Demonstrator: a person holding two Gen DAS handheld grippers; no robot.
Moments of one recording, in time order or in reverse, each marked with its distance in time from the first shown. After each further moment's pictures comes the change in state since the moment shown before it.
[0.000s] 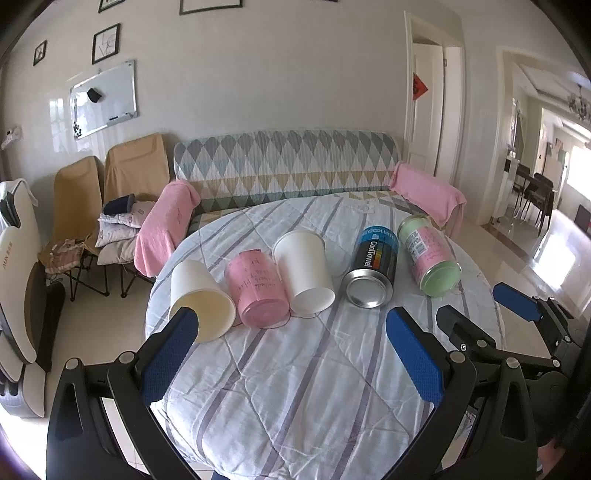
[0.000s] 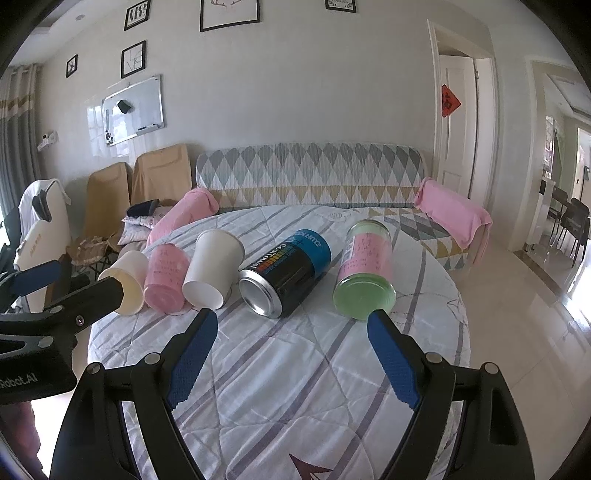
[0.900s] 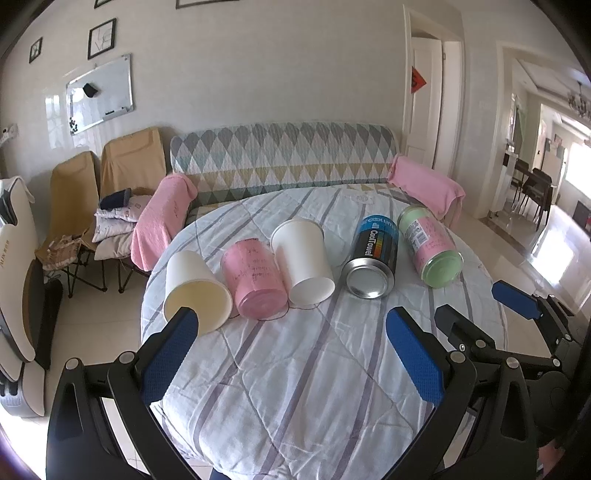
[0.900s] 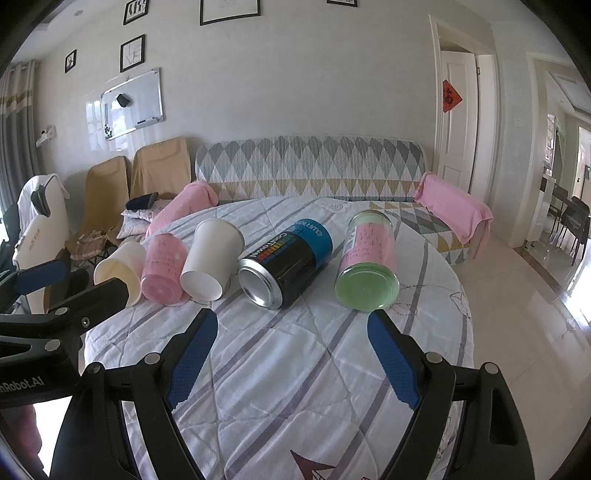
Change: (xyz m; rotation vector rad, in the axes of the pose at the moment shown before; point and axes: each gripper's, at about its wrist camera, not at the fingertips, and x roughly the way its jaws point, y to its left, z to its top) left arm 0.010 -0.002 -0.007 0.003 0.022 -0.008; right arm 0.007 0.002 -0.007 -0.006 0.026 -0.005
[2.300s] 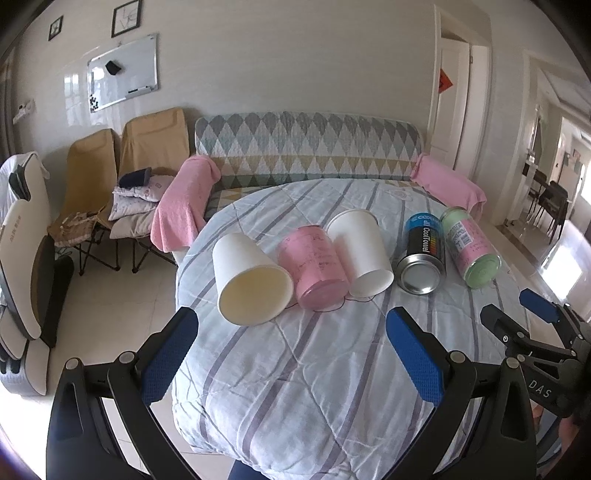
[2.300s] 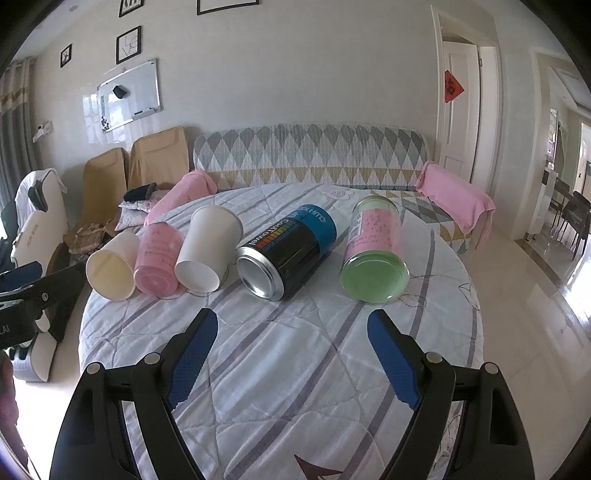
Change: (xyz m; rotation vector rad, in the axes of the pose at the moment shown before) left arm 0.005 0.055 0.000 -0.074 0.057 0.046; right arm 0.016 0.000 -0.001 0.008 0.040 -0.003
